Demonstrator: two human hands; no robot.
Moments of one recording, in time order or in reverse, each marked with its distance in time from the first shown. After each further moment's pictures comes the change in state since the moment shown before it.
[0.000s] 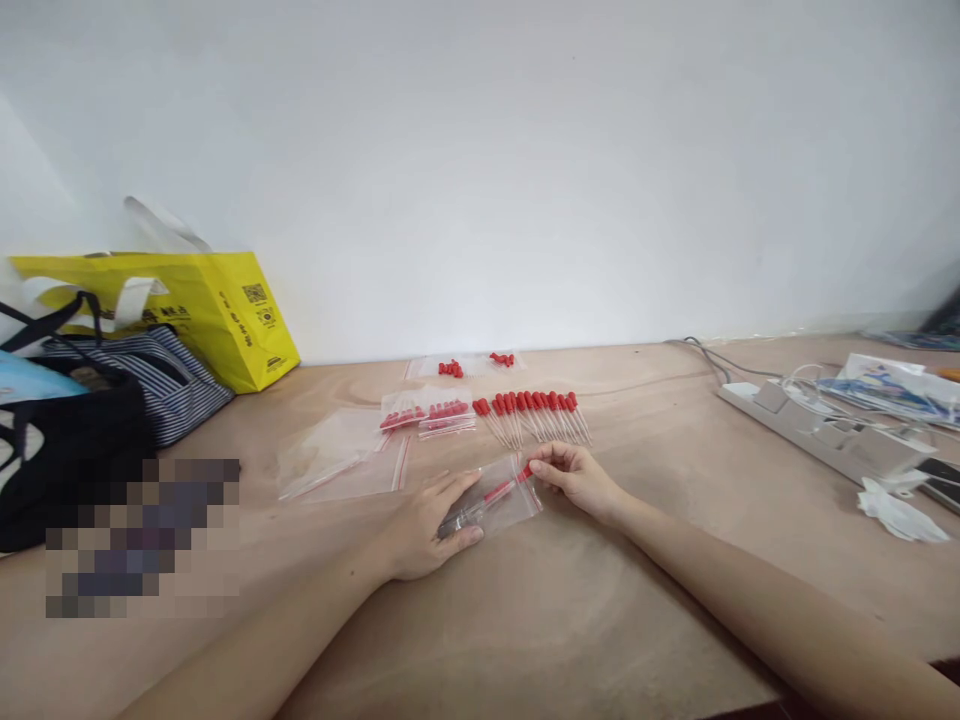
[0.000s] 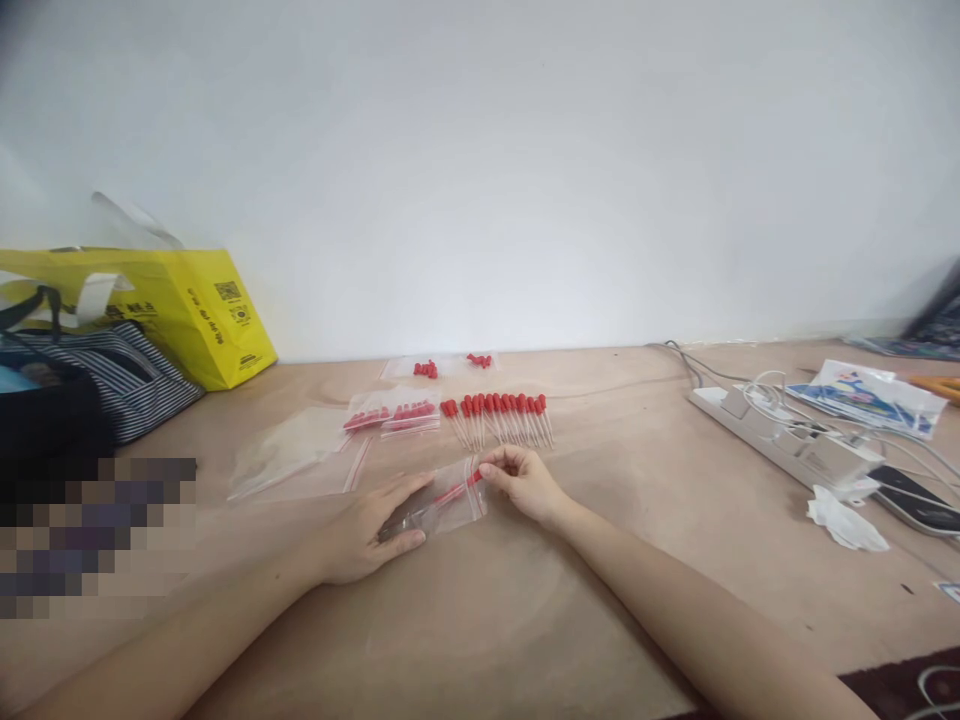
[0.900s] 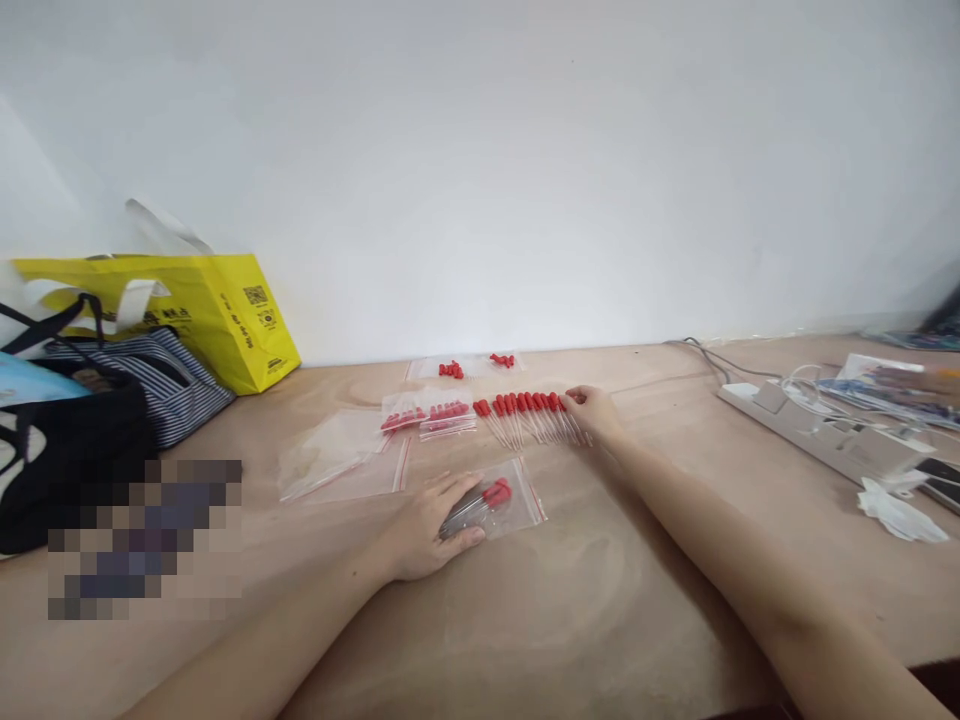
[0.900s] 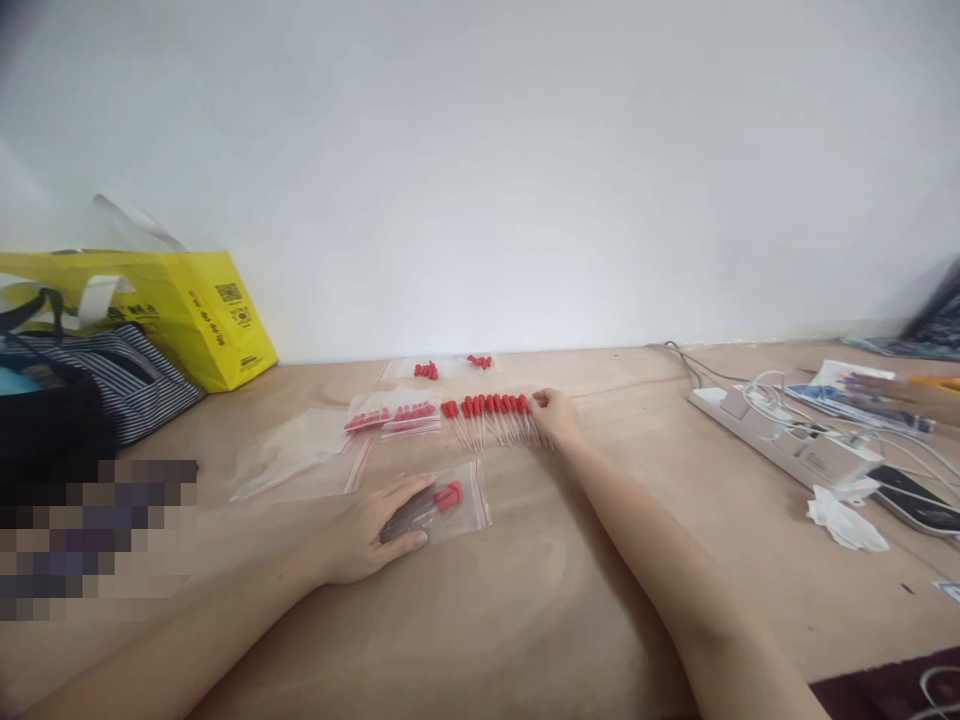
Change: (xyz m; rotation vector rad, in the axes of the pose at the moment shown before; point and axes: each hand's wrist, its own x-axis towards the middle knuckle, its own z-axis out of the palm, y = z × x) left_hand 0.002 -0.002 0.001 0.005 0.009 0.022; right_hand 0.080 -0.005 -0.068 -0.734 0.568 0.004
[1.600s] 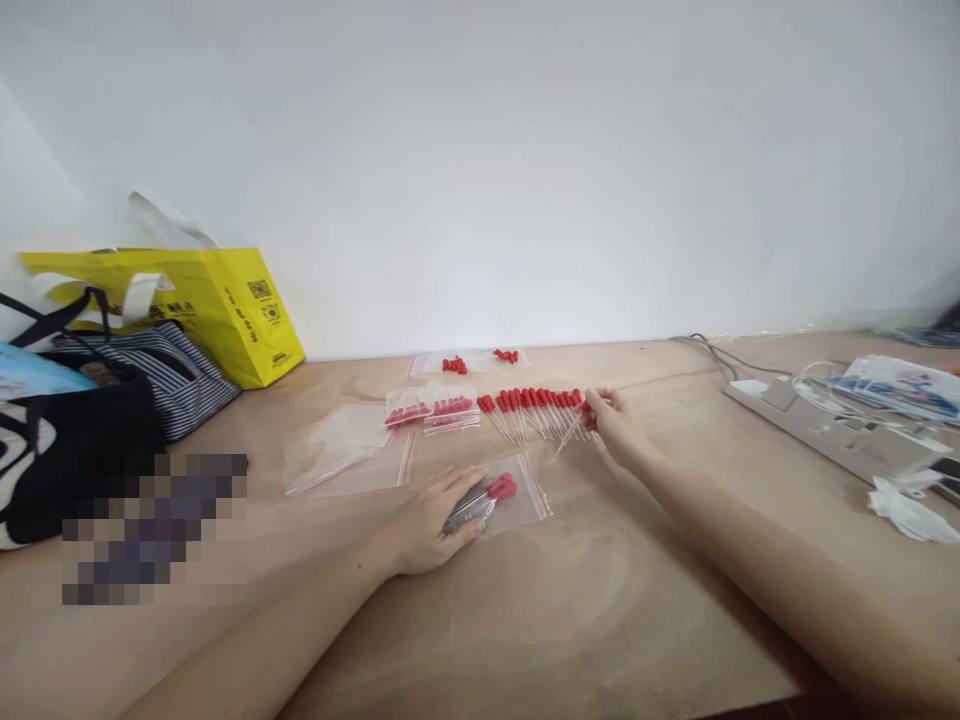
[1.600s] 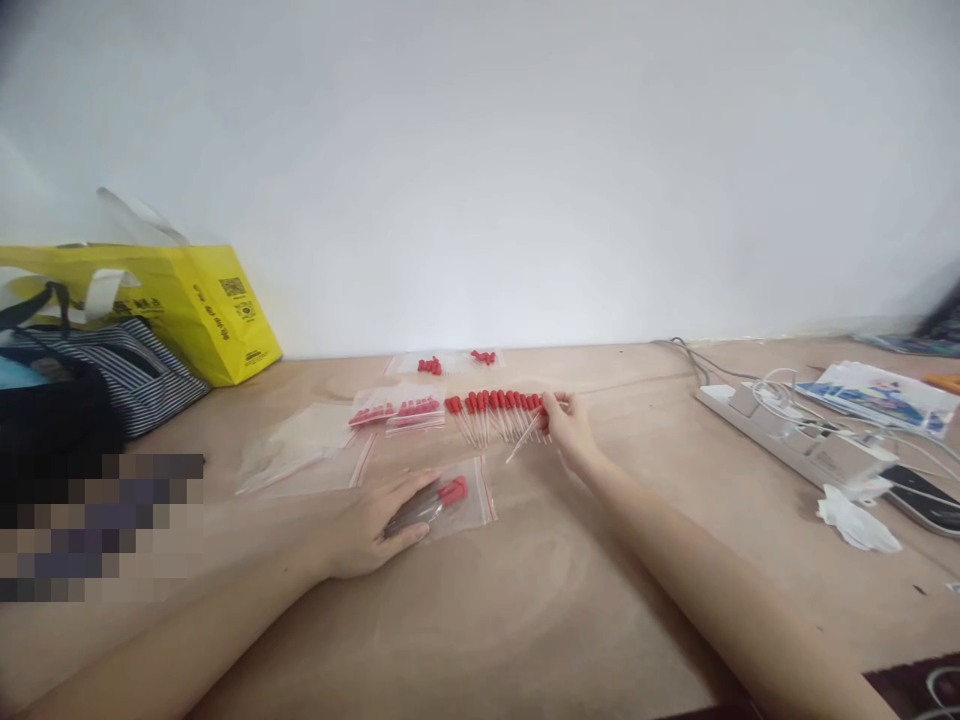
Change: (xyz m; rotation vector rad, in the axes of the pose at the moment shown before) left_hand -0.001 0.002 0.000 -0.004 -0.036 -0.007; right_hand -0.035 -0.008 -0.015 0.692 -0.005 0.114
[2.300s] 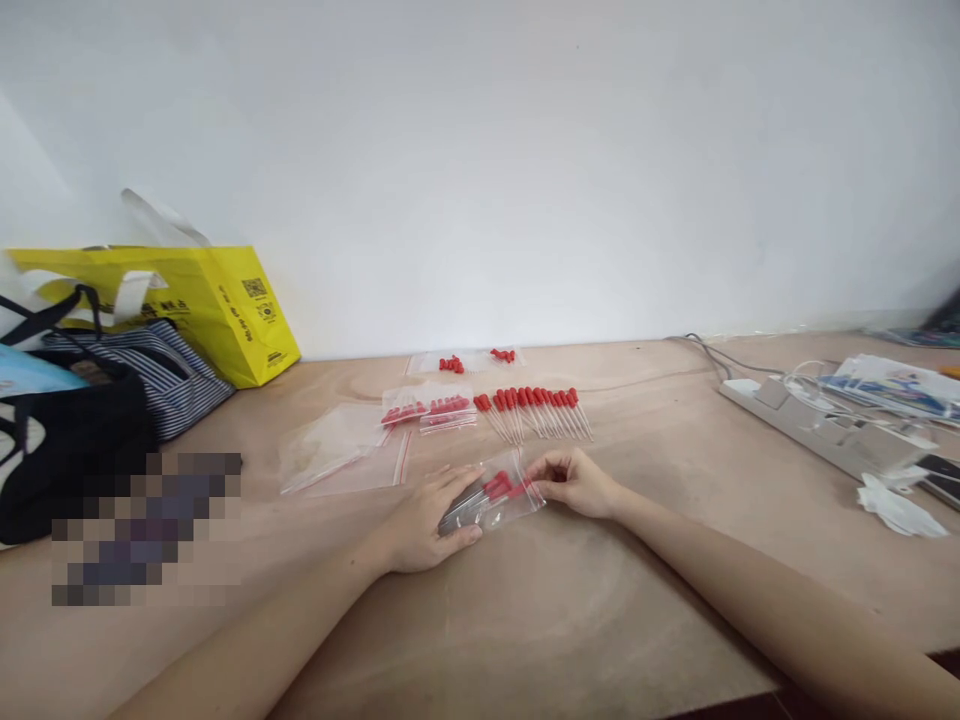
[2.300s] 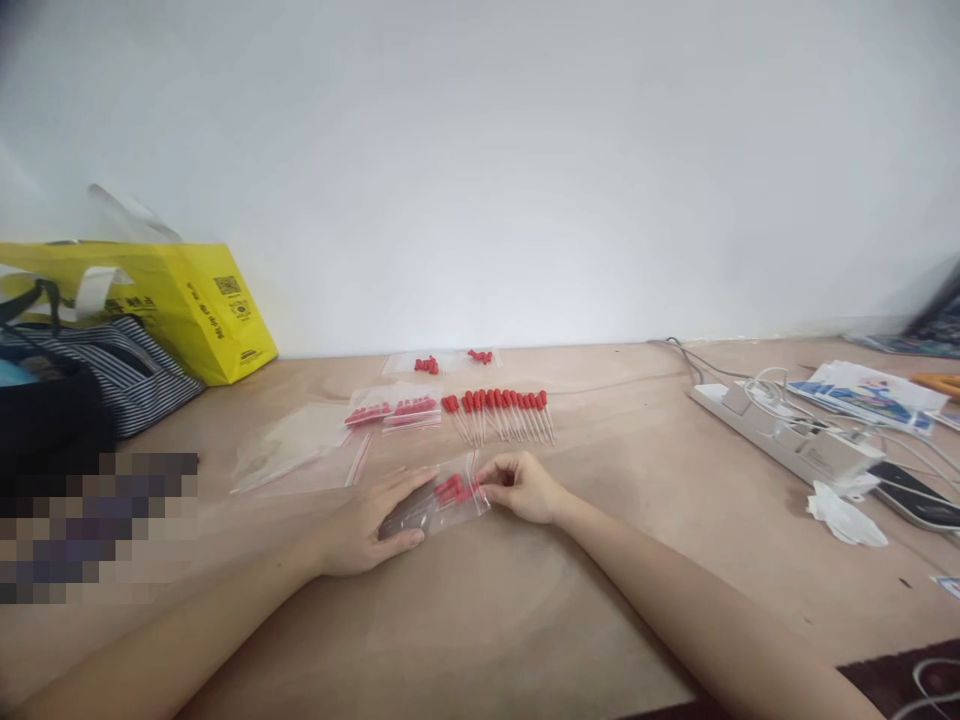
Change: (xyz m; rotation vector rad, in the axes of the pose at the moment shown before) left_hand 0.000 0.001 -0.004 0.036 -0.033 0.014; right_hand -0.065 0.014 0.014 -0.218 -0.775 -0.052
